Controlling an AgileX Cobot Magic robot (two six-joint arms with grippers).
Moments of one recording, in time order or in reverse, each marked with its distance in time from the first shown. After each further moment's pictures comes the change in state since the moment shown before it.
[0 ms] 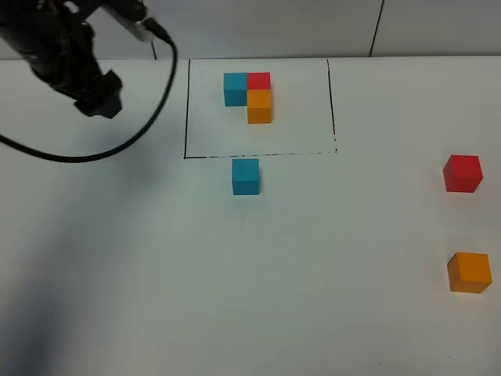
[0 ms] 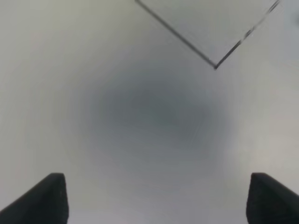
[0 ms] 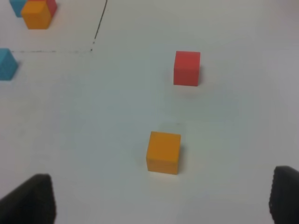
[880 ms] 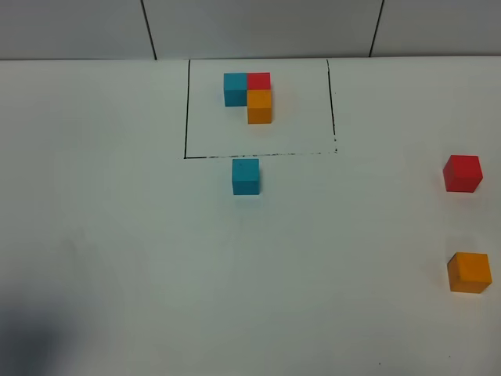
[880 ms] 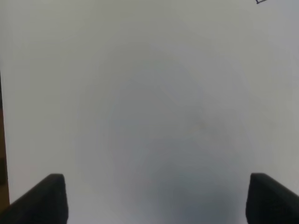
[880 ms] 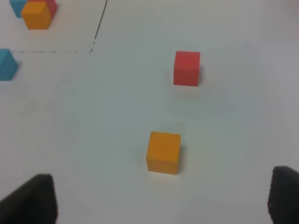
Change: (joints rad) left arm 0.070 -1.187 0.711 0.116 0.100 -0.341; right arm 0.000 0.000 0.000 0.000 0.000 0.002
